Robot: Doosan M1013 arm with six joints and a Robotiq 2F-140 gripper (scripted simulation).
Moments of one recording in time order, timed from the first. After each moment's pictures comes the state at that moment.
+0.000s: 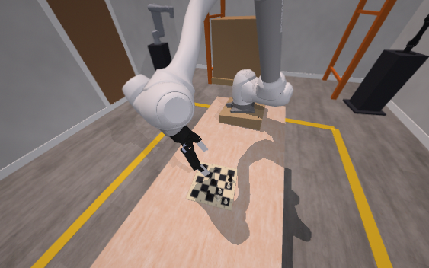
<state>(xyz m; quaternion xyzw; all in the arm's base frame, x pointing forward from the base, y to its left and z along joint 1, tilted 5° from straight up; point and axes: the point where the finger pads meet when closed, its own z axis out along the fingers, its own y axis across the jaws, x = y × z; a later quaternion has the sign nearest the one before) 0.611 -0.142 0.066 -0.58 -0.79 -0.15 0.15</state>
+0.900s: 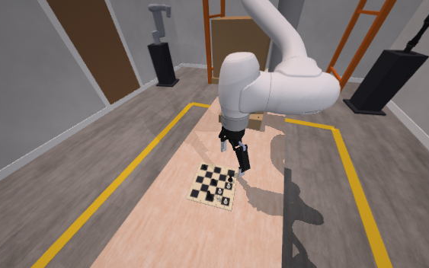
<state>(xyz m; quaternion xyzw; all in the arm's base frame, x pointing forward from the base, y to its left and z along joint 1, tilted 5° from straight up) 0.607 -0.022 0.074 -0.44 -0.90 0.04 0.00</state>
